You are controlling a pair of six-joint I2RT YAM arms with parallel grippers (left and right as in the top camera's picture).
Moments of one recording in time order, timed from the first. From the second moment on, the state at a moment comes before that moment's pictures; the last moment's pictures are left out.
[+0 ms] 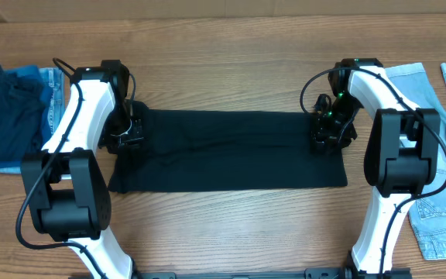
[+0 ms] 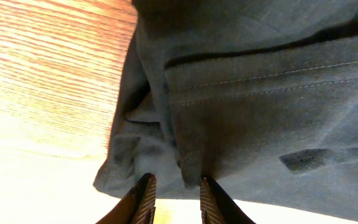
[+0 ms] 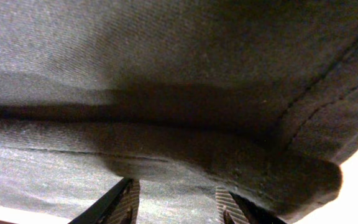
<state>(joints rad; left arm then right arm) 0.02 1.95 1.50 -1.30 -0.04 -0.23 0.00 2.24 1.65 -1.36 -0.17 -0.03</state>
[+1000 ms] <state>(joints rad) 0.00 1.87 1.40 -1.30 0.46 0.03 0.00 2.24 1.65 -1.37 -0.17 -0.03</state>
